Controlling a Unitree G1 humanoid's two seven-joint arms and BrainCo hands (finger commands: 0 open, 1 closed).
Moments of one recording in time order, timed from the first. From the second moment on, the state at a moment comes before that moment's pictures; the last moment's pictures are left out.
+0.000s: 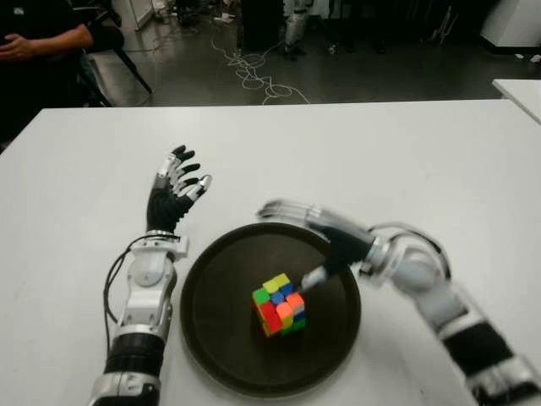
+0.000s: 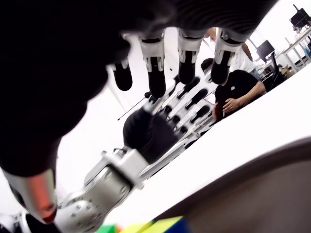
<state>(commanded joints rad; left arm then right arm) -0.25 0.04 0.09 0.40 -0.02 -0.34 0.01 -0.45 -0.37 0.23 0.38 -0.24 -0.67 0.35</state>
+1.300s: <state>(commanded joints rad) -0.24 0.06 0.10 0.37 -0.02 -0.31 -0.02 -0.72 -0.08 -0.16 0.98 0.06 -0.22 -0.15</state>
